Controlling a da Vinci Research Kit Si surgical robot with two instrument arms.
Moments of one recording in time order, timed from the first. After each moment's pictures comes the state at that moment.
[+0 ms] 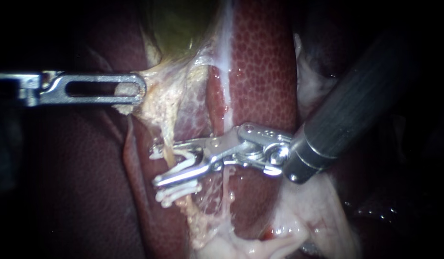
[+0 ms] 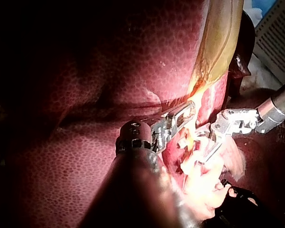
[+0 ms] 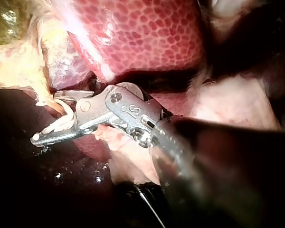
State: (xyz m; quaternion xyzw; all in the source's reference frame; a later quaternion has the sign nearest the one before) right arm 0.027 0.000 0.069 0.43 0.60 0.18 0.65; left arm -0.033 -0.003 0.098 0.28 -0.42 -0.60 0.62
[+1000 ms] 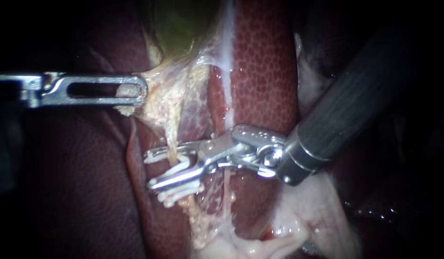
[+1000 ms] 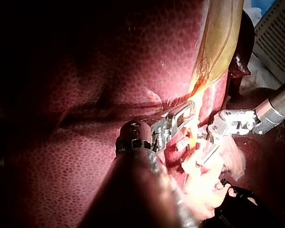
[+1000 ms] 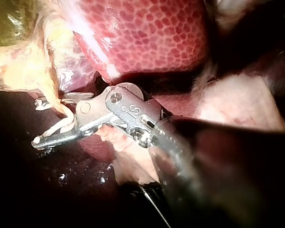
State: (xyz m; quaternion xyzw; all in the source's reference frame) right arm 0.028 0.001 0.068 0.44 0.60 0.18 0.64; left arm -0.034 -0.003 0.099 0.28 -0.42 -0.60 0.62
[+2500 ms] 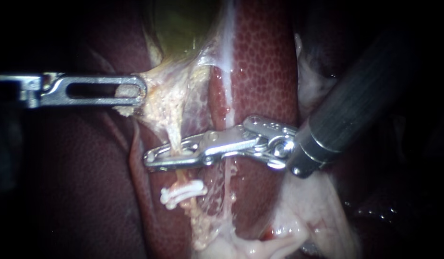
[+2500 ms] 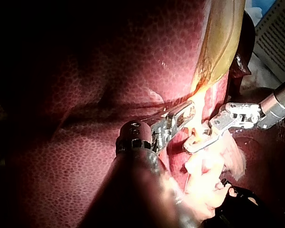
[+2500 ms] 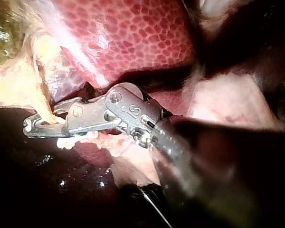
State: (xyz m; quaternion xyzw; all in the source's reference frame) right arm 0.026 0.002 0.068 0.45 0.60 0.20 0.64; left arm -0.033 -0.003 0.098 0.28 -0.42 -0.60 0.62
